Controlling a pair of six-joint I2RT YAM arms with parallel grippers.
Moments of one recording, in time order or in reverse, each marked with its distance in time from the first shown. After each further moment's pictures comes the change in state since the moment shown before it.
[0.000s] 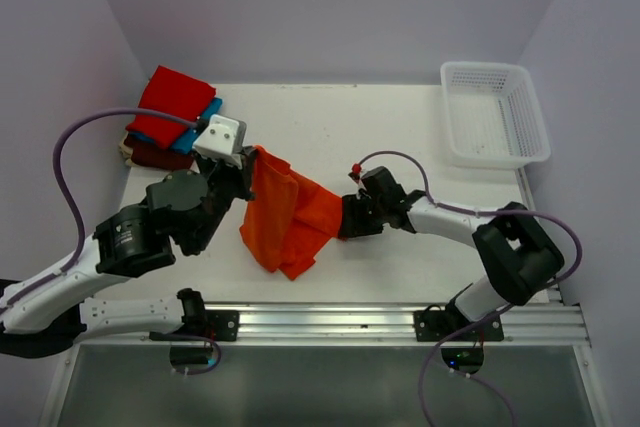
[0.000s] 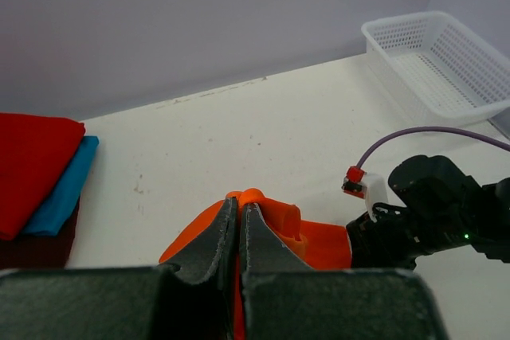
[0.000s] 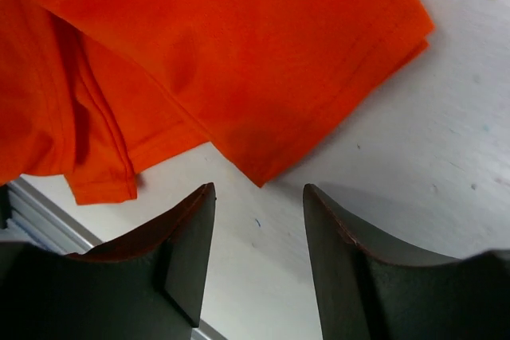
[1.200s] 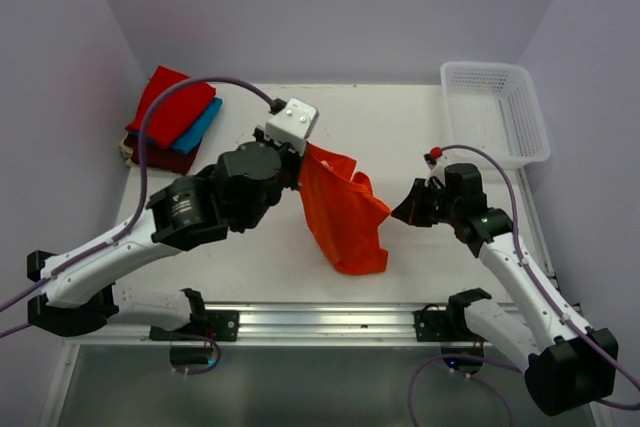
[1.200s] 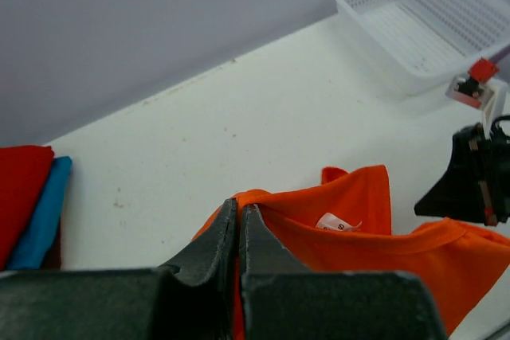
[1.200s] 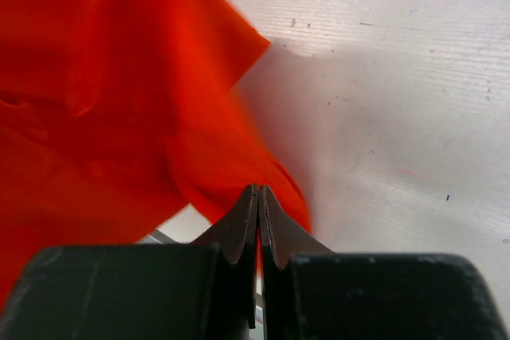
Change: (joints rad) left arm 0.000 0.305 0.185 -0.091 0.143 -0.005; right arm -0.354 -0.603 -0.057 -0.314 -0.088 -0.047
